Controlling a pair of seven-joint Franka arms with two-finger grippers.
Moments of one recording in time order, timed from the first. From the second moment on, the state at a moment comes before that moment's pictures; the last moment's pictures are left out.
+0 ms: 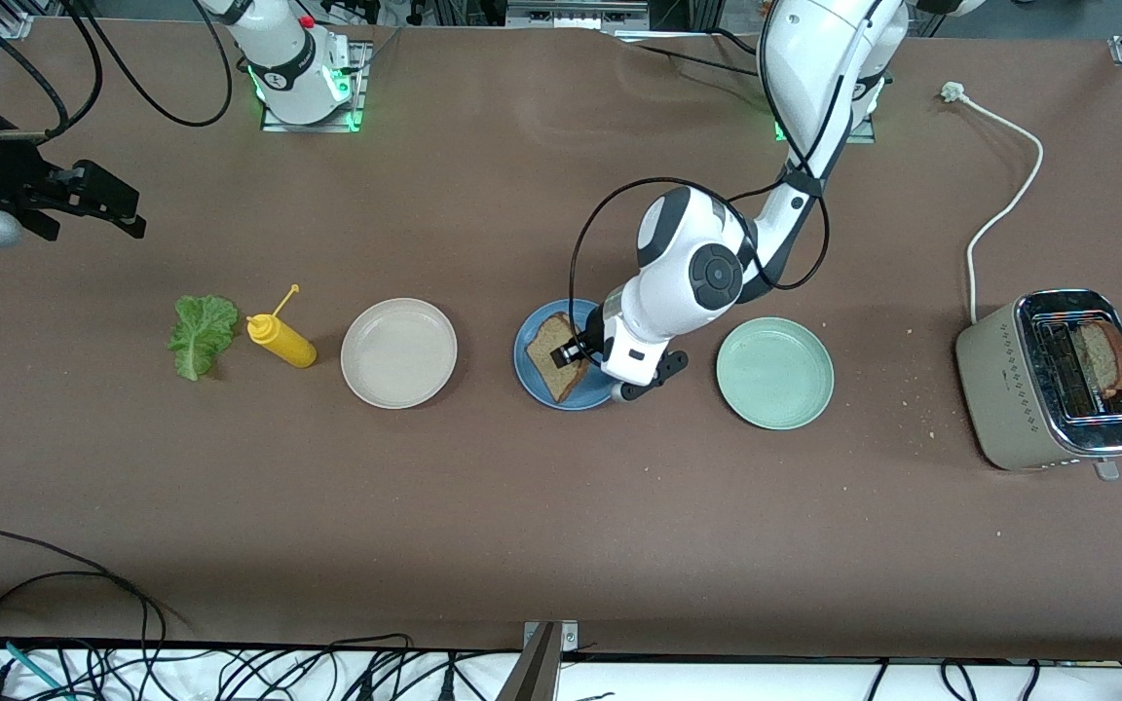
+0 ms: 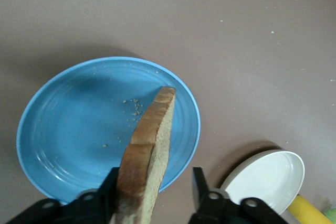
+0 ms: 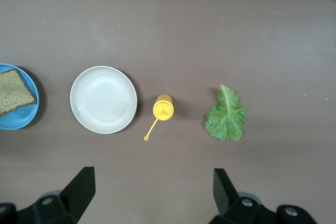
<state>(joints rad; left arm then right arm) -0.59 0.67 -0.05 -1.56 -0.58 2.39 -0.82 0.08 0.02 0.00 -1.54 0.03 1.56 0.05</state>
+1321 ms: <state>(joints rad) -0.33 0.47 0.03 -1.52 -0.21 1.92 -0.79 0.08 0.02 0.00 -1.54 0.04 1.56 0.05</state>
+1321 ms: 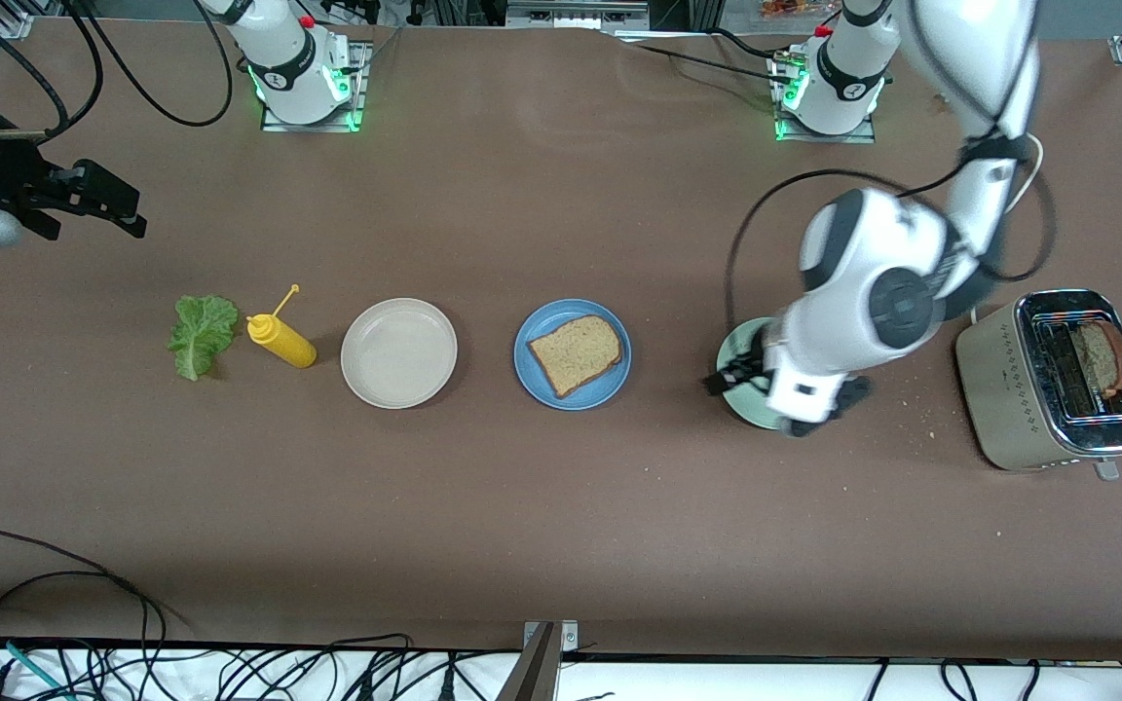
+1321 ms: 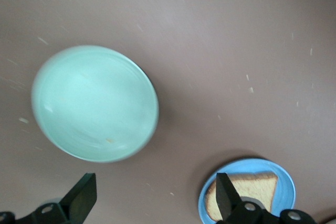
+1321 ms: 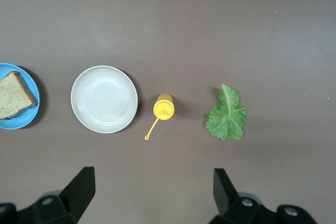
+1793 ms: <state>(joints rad) -0.17 0.27 0.03 -1.51 -0.02 1.85 -0.73 0.07 0.09 -0.07 -1.55 0.03 1.52 0.02</state>
